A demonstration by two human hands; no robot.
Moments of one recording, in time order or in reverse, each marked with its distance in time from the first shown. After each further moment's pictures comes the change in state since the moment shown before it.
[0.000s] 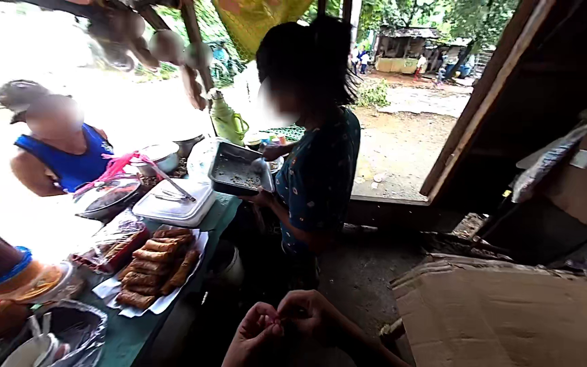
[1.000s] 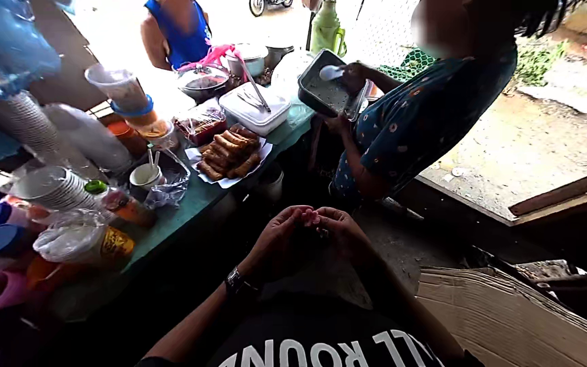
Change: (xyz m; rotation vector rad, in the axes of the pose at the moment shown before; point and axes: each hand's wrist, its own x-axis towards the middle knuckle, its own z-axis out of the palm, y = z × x) left_hand -0.012 0.023 0.014 -0.106 0.407 -0.038; right_hand 0.040 0.003 0.024 0.523 0.056 0.409
